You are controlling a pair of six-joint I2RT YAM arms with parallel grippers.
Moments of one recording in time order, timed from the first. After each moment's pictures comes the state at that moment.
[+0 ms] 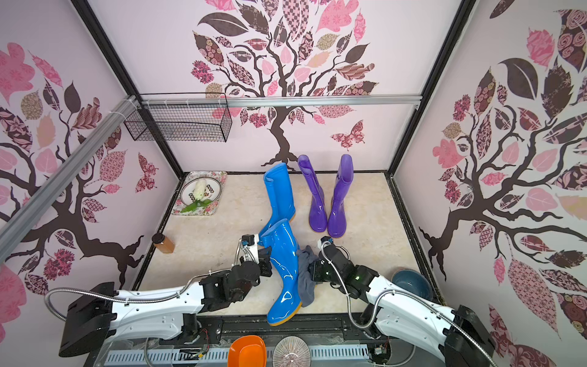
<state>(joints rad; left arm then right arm) -1.20 1.15 0.51 0.18 -0.72 -0.69 0.79 0.88 0.43 -0.33 -0.01 0.82</state>
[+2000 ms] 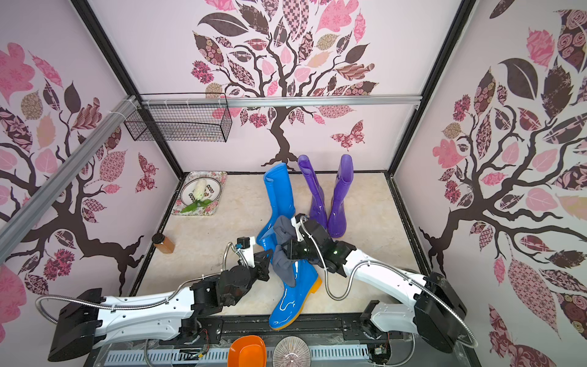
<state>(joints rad) -1.24 1.03 0.45 0.24 -0.65 -0.71 0.82 1.18 0.70 -0.17 -0.15 0.77</state>
